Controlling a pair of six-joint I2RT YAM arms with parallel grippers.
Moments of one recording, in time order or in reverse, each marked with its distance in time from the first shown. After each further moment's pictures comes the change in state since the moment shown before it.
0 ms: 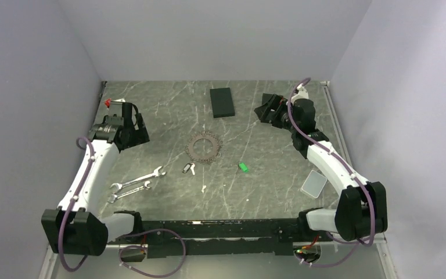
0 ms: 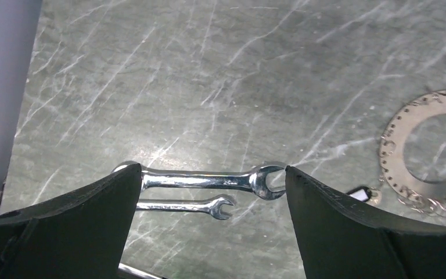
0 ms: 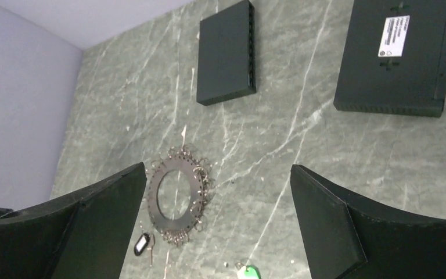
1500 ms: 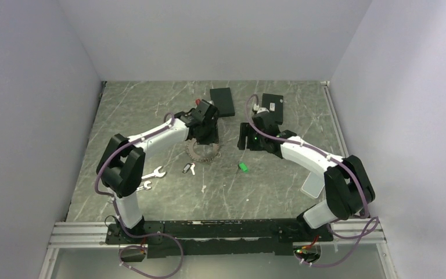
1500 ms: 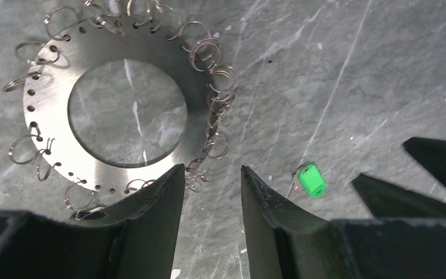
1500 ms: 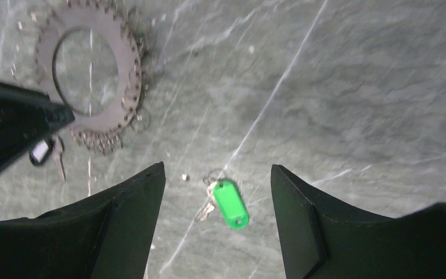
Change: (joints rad) left arm -0.576 0.605 0.247 0.338 0.254 -0.305; right arm 0.314 0.214 0.090 -0.367 0.218 -0.108
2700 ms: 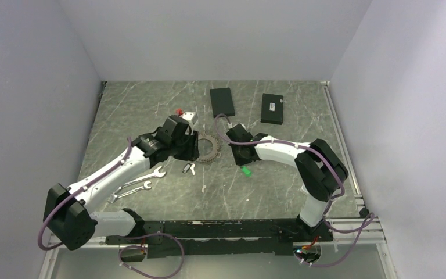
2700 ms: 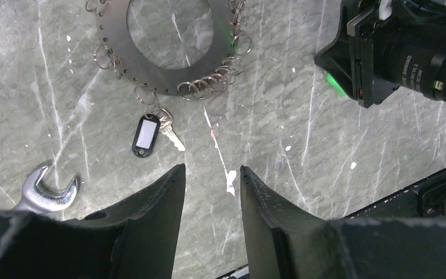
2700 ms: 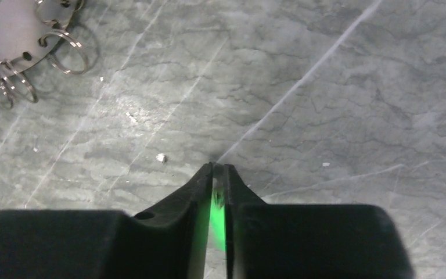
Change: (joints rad) left arm -0.013 -0.549 -0.336 -0.070 0.033 0.238; right arm 0.199 0.248 0.073 -0.146 0.118 -0.113
